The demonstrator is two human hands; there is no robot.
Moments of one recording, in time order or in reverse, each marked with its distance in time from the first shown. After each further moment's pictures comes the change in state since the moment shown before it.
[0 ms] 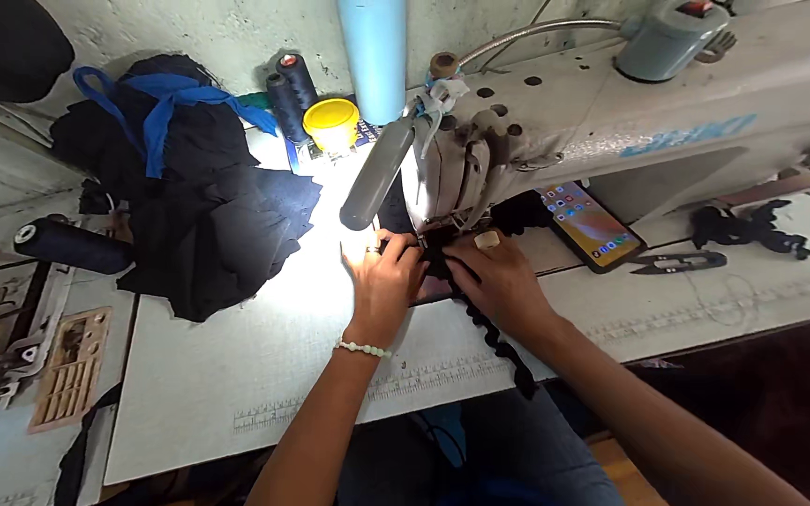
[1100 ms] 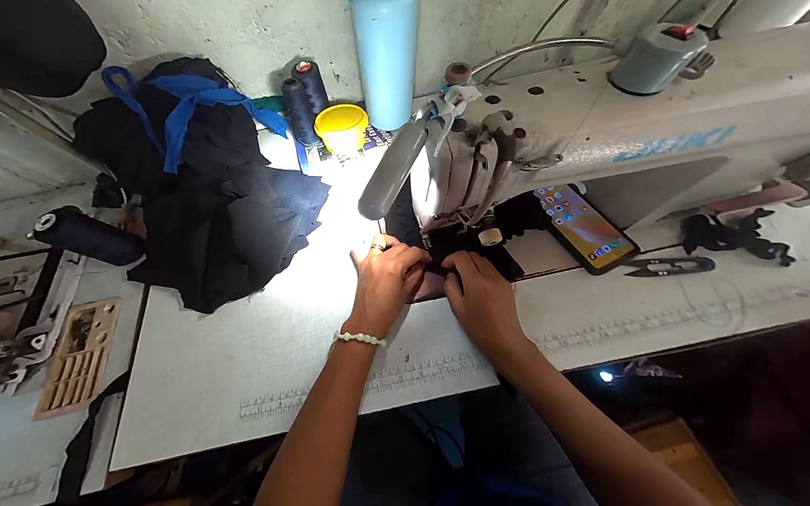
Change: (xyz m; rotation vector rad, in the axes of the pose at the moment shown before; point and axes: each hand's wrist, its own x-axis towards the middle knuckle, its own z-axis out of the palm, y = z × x) left_hand -0.003 -0.011 -0.001 -0.270 -0.040 -0.047; right_hand -0.008 -0.045 0.014 -0.027 0.028 0.276
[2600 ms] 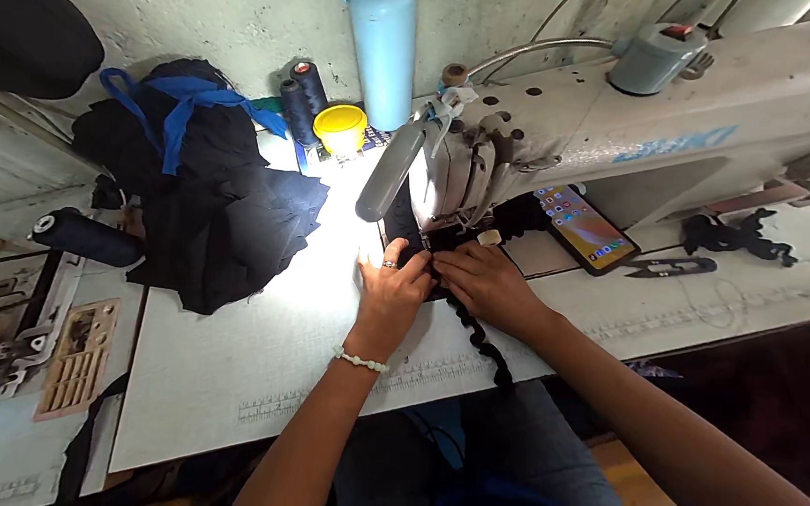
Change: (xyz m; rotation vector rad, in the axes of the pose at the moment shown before) left_hand -0.015 0.019 -0.004 0.351 0.015 0.213; right_hand 0.019 0.056 0.001 -0.063 -0.082 -0.581
